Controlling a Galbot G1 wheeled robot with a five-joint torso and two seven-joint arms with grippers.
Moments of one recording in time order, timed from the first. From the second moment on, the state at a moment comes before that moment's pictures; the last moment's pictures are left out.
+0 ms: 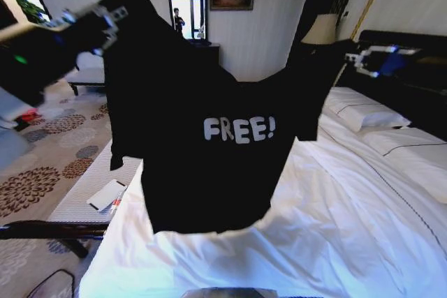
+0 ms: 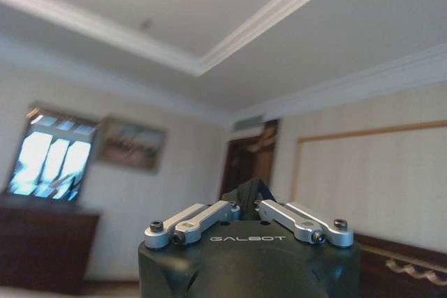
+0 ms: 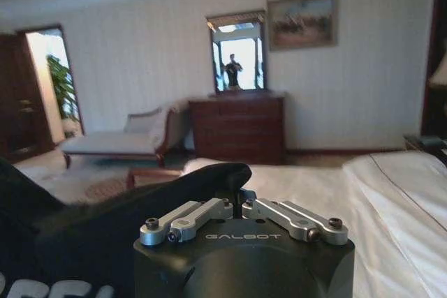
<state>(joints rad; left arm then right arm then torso) 0.84 -0.29 -1.07 -2.51 -2.07 0.31 -0.56 -0.59 0.19 1.02 2.50 2.58 -0.68 1.11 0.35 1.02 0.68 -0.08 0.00</state>
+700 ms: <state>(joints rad) 0.88 -0.58 -0.36 -2.28 -1.45 0.30 -0.43 -0.96 0.53 0.62 2.20 1.66 -0.61 0.65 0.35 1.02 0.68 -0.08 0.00</state>
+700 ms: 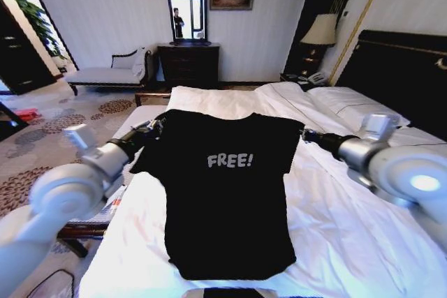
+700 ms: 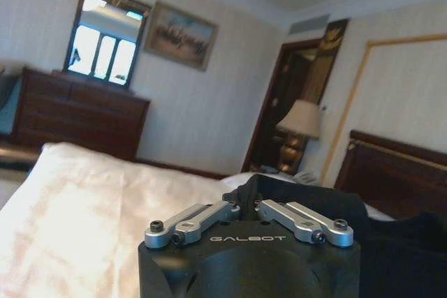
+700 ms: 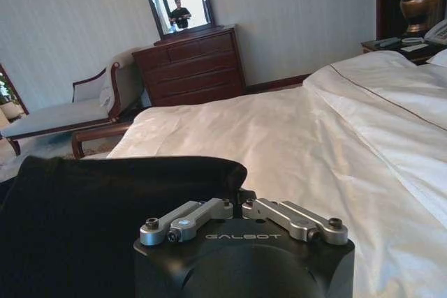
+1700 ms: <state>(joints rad) 0.42 -1.07 0.21 -1.39 -1.15 0.28 -0.27 -0.66 0.85 0.10 1.43 1.15 -0.38 0.23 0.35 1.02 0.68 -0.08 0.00</state>
